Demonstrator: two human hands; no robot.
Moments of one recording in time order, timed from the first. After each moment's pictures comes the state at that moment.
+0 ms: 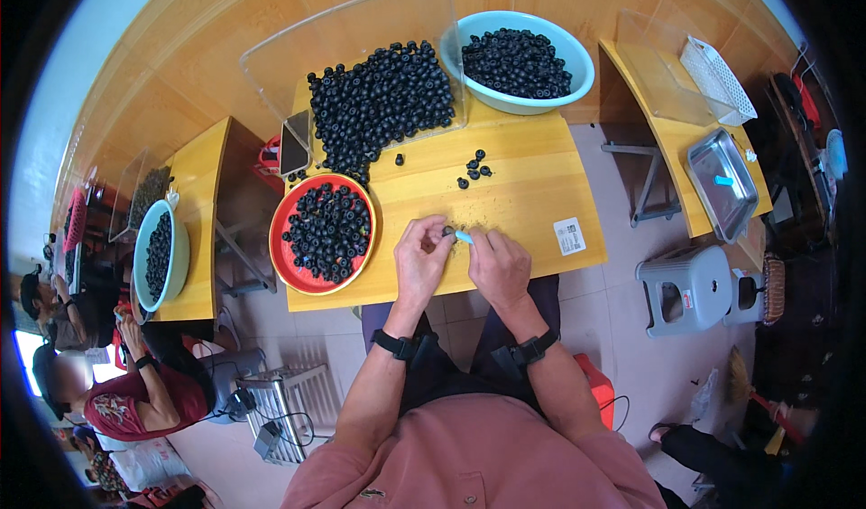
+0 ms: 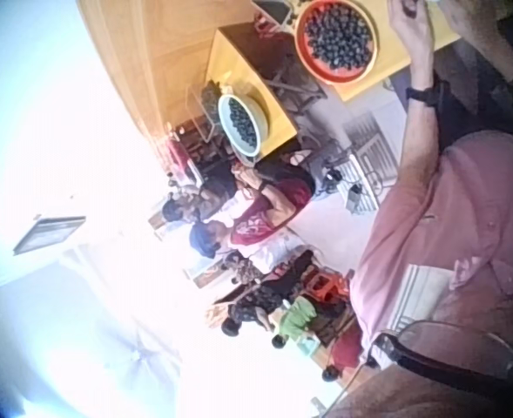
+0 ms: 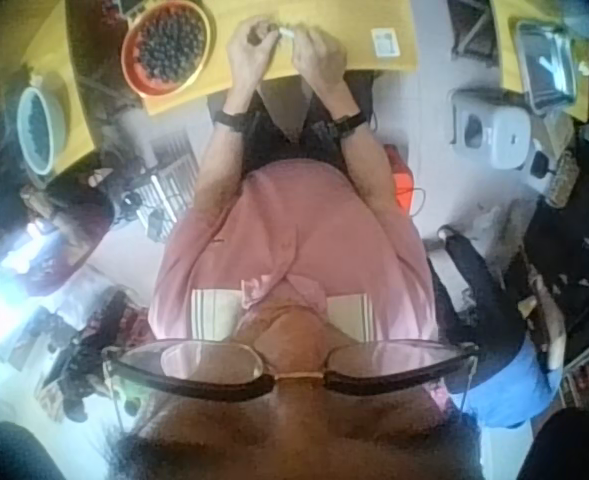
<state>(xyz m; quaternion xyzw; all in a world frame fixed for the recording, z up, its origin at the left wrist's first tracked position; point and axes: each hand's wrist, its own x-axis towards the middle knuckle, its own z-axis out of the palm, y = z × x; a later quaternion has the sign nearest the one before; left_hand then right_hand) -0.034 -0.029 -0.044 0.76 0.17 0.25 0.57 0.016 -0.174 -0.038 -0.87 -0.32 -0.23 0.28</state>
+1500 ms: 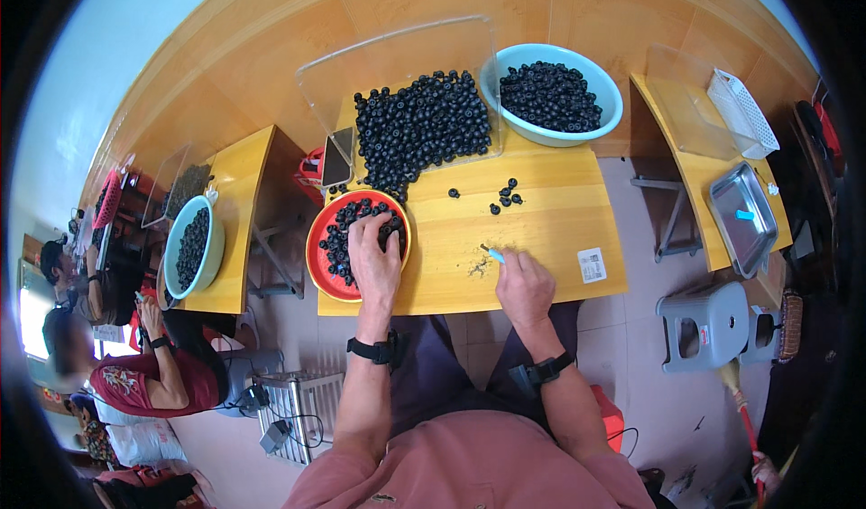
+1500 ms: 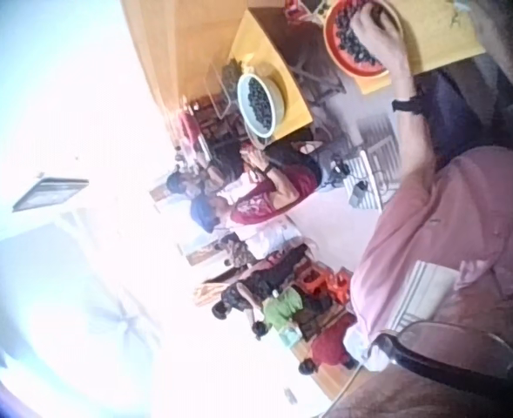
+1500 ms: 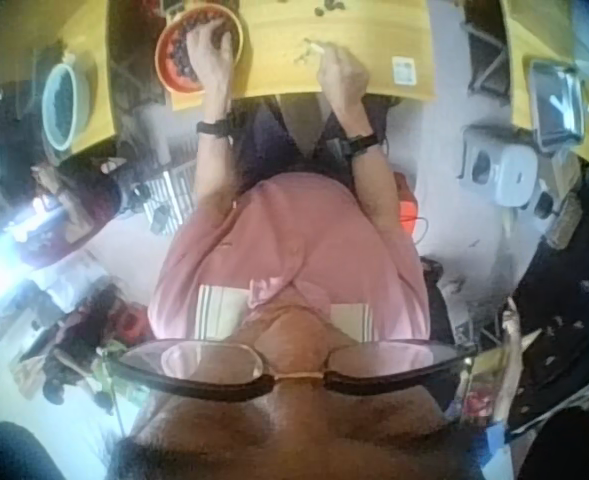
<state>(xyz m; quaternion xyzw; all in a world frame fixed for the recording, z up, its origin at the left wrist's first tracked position) -0.062 0.057 0.013 0.88 0.21 0.37 0.22 0.016 -0.176 -0.042 -0.89 -0.29 -0.23 0.27</state>
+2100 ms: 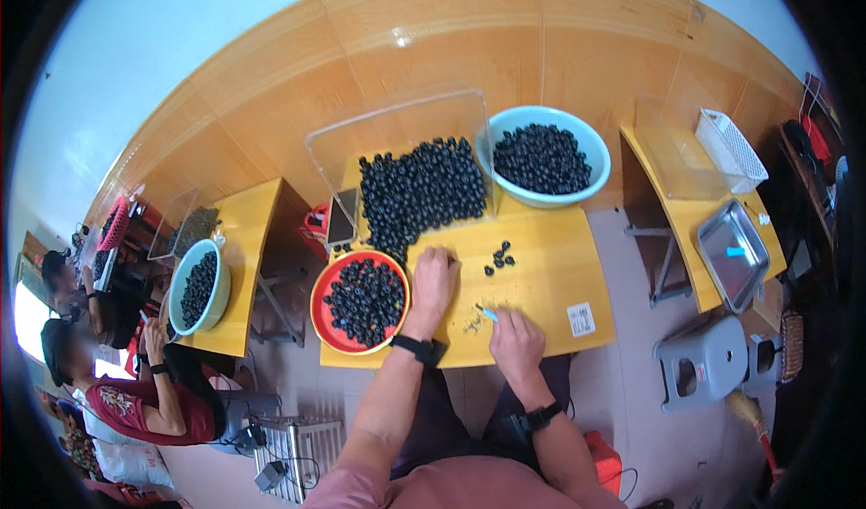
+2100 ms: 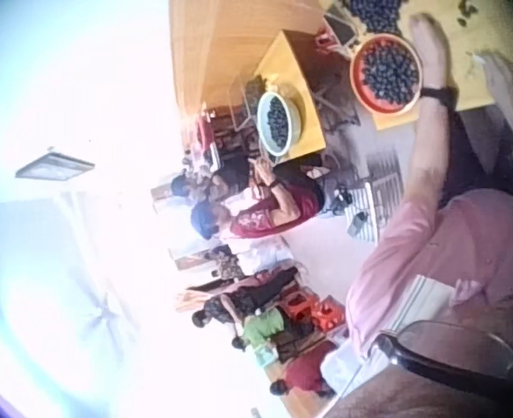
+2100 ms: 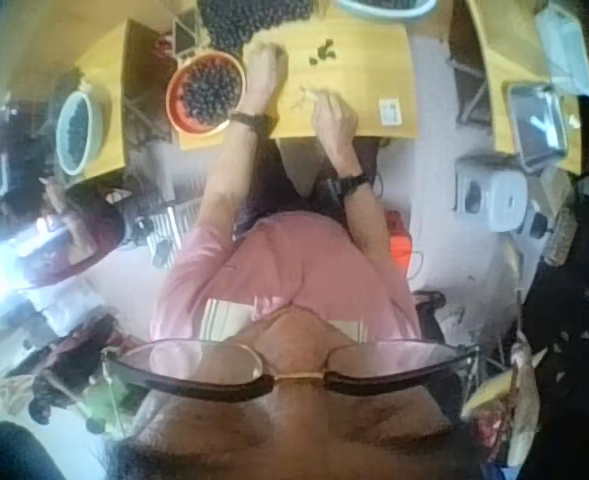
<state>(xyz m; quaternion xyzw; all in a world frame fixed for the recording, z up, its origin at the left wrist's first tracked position) 0.049 0.036 -0.026 0.93 0.15 0.24 0.22 0.020 -0.174 -0.046 -0.87 -0.29 -0.24 0.30</state>
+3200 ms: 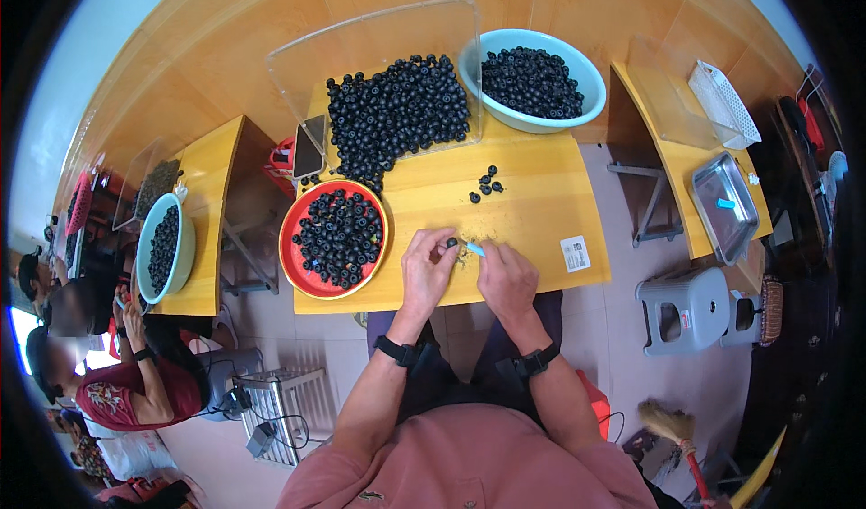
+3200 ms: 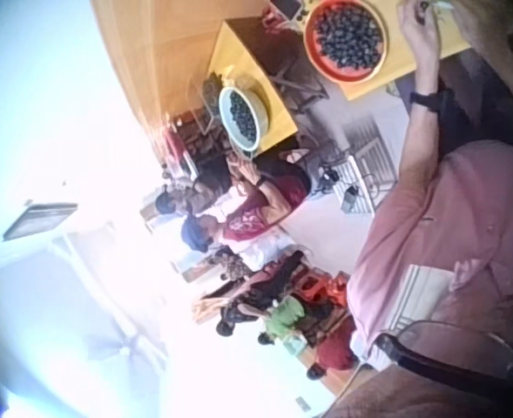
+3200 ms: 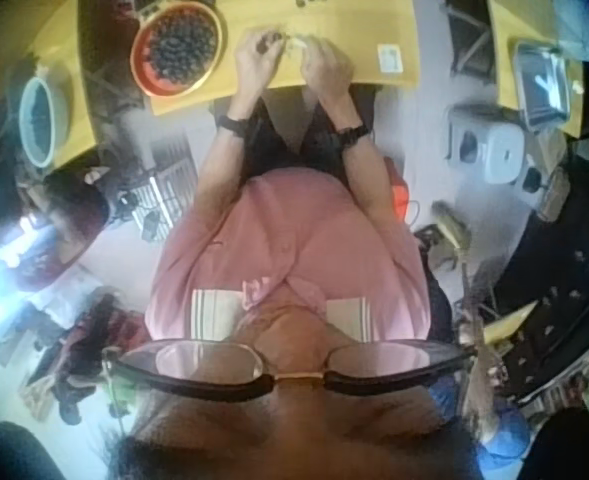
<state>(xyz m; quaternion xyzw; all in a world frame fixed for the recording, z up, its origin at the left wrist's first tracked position) -0.040 -0.022 -0.041 0.81 0.15 0.26 0.51 0.014 -0.173 -0.040 -0.88 -0.30 -0.25 0.27</state>
